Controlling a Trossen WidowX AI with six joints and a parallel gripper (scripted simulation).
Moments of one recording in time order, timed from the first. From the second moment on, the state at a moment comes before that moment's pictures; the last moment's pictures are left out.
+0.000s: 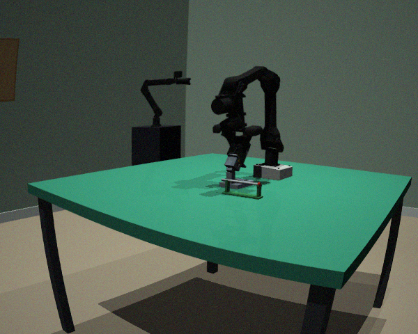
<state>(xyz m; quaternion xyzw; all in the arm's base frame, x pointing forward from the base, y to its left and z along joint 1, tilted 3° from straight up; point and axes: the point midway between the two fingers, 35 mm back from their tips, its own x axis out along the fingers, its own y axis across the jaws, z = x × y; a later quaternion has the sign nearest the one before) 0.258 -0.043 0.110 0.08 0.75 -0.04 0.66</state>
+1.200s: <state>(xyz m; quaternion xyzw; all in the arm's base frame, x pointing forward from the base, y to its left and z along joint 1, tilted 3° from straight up) 0.235 -0.041 0.137 0.09 0.76 -0.04 0.65</state>
